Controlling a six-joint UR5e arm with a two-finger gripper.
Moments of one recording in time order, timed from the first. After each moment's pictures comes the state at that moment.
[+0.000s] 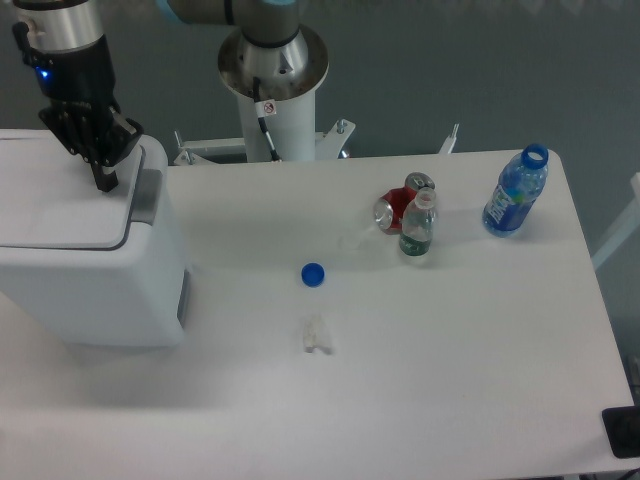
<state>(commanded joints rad) 1.95 -1.55 -1.62 -1.17 1.60 0.42</state>
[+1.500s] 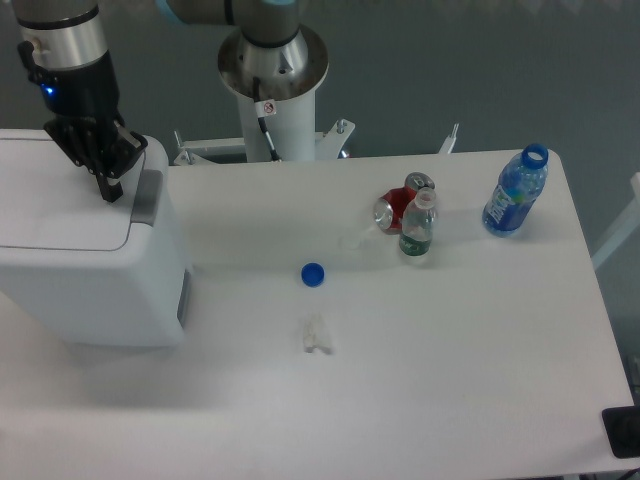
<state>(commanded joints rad) 1.96 -1.57 -1.62 -1.17 1.61 0.42</state>
